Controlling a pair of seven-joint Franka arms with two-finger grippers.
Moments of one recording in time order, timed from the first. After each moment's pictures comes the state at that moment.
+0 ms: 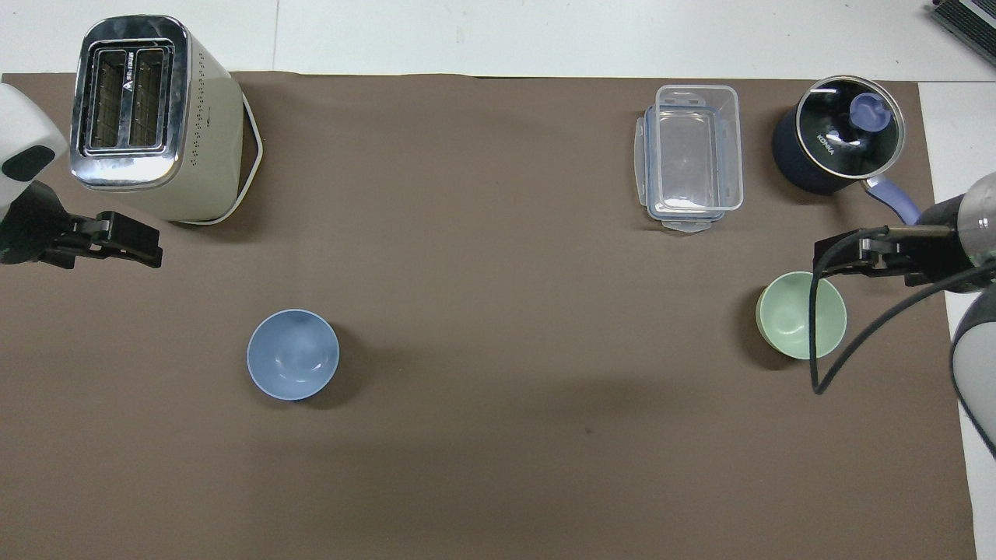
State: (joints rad) left arm -0.01 0.05 -0.07 -1.57 -0.03 1.55 -0.03; right arm -0.06 -0.05 0.12 -1.64 -0.02 1.58 0.17
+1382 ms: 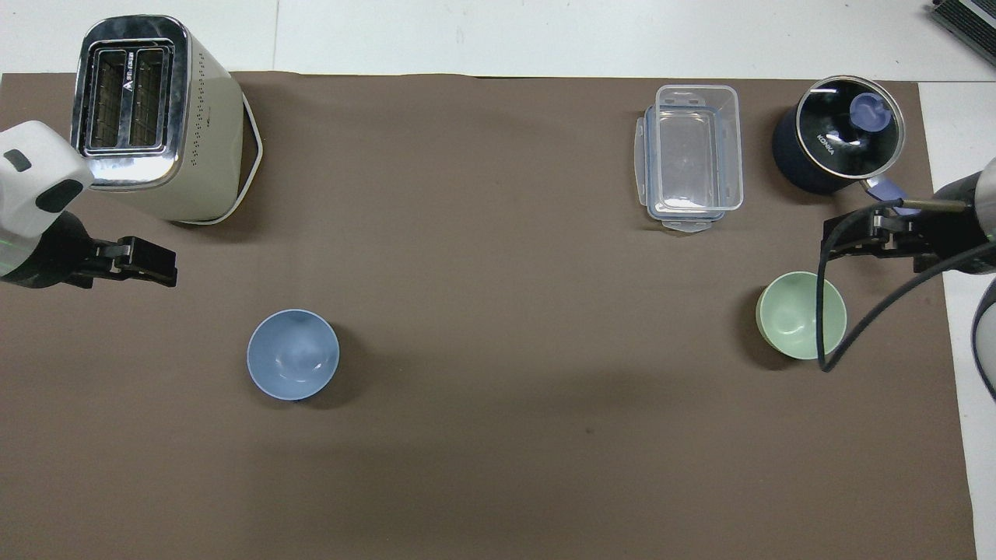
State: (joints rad) left arm -0.01 -0.01 -0.08 -1.73 -0.03 1.65 -0.04; right arm -0.06 0.01 0.12 -1.54 -0.02 1.55 0.21
